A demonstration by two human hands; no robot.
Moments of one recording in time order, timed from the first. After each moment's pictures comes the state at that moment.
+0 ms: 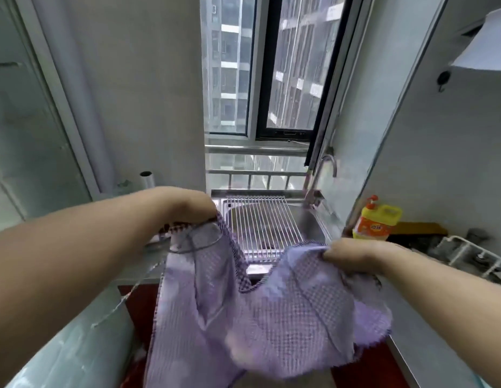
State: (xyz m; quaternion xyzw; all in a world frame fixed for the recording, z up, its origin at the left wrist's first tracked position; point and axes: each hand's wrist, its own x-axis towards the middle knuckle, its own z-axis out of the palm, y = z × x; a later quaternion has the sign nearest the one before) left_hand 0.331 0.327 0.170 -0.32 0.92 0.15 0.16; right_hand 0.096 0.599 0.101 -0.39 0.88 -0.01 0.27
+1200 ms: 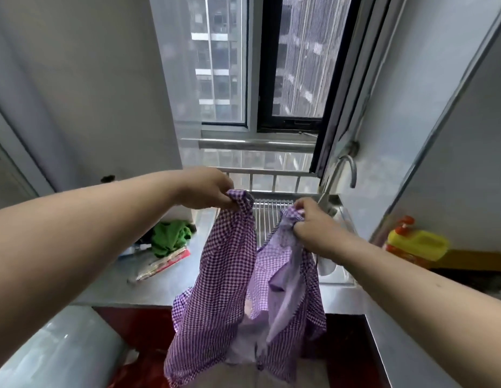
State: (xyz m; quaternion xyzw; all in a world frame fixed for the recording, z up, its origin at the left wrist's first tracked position) left_hand 0.103 0.263 0.163 -0.23 0.96 0.14 0.07; right_hand -0.080 0.464 0.083 -0.40 0.82 -0.32 0.25
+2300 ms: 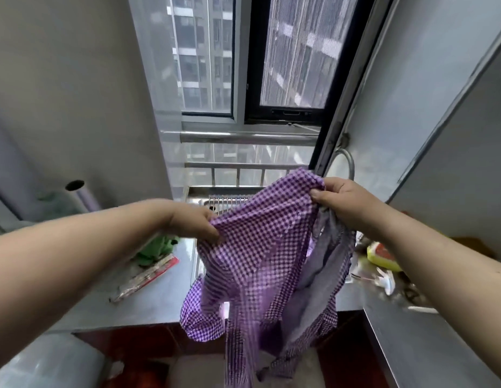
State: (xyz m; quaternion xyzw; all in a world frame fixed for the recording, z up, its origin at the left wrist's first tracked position) left_hand 0.100 0.178 0.074 -0.20 0.86 0.41 0.24; right_hand -0.124 0.438 0.123 -0.38 0.75 -0.44 0.30
